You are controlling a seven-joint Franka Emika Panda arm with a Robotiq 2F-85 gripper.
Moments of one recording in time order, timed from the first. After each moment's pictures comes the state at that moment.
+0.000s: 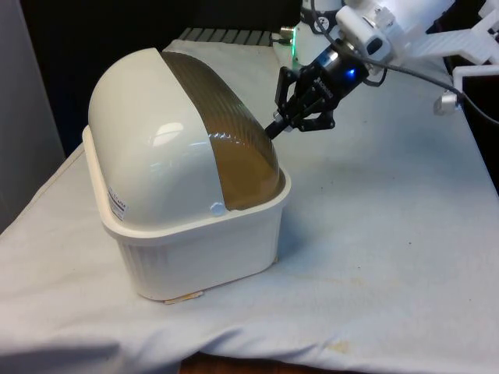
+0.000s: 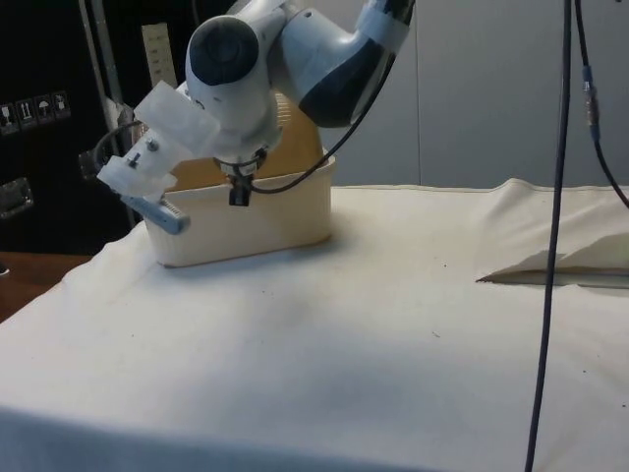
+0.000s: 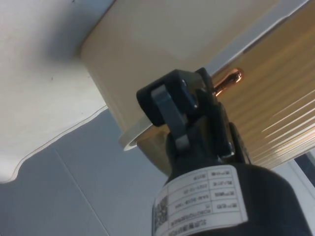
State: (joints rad) arm 0.09 0.41 0.07 -2.06 -1.35 2.24 0.91
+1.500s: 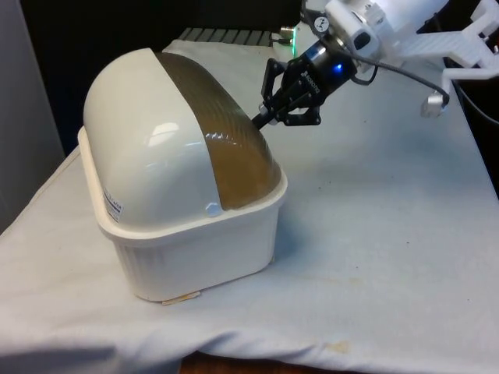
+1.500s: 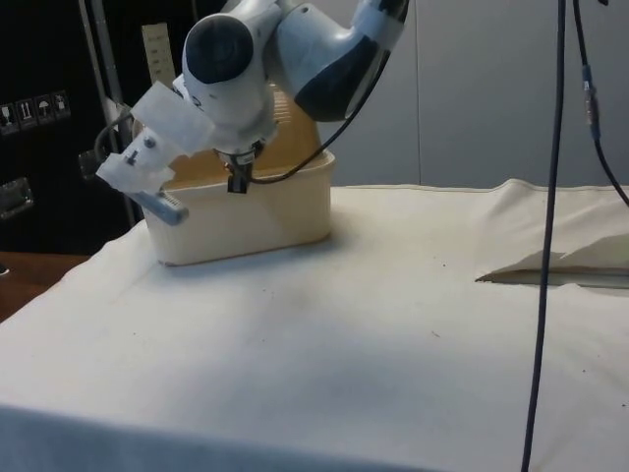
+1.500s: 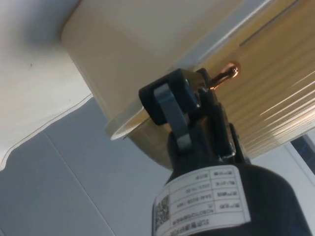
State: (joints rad) arm 0.09 0.41 0.05 -2.04 -1.37 2.20 0.94
